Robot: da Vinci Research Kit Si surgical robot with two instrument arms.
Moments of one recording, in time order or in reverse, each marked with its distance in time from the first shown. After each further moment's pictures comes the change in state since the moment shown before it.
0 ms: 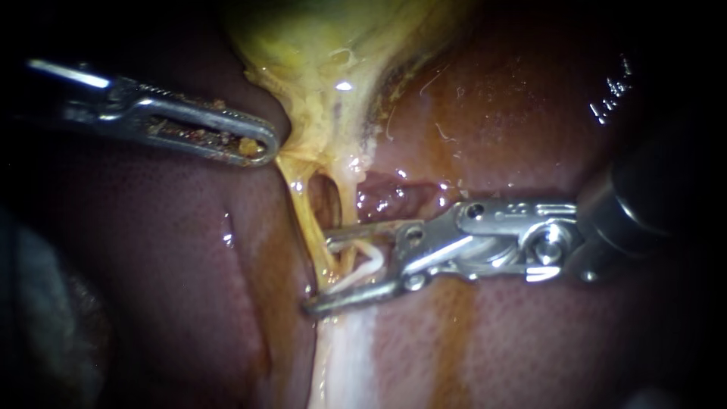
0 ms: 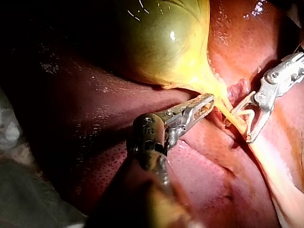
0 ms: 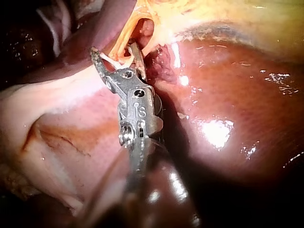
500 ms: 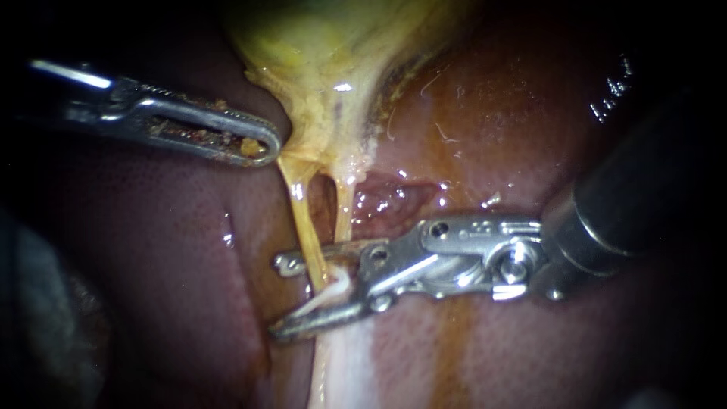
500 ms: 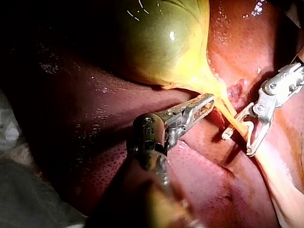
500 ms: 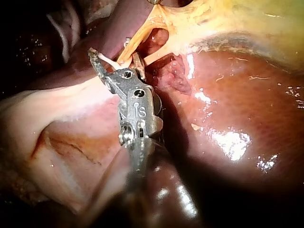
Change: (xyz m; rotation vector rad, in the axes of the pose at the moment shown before) right arm 0.001 -0.002 0.002 0.044 0.032 -0.006; left arm 0.000 0.000 0.000 0.001 0.001 0.000
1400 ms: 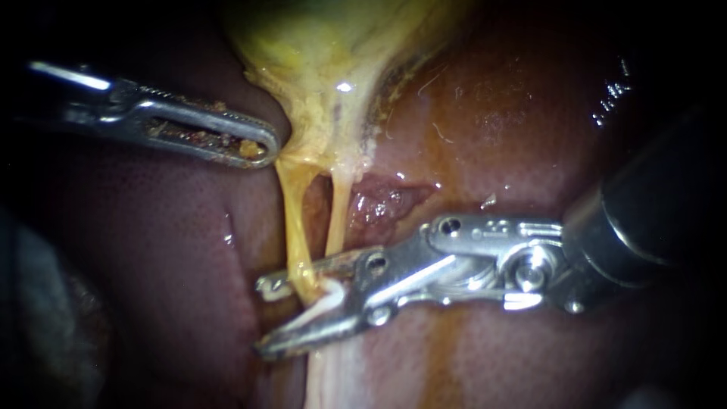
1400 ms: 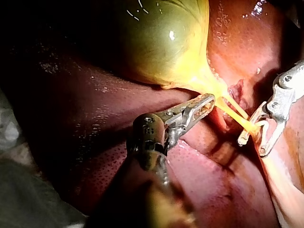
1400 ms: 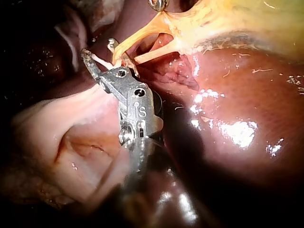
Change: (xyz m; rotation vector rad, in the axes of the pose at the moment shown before) right arm 0.004 -0.003 -0.001 0.068 0.050 0.053; left arm 0.000 0.000 0.000 0.000 0.000 0.000
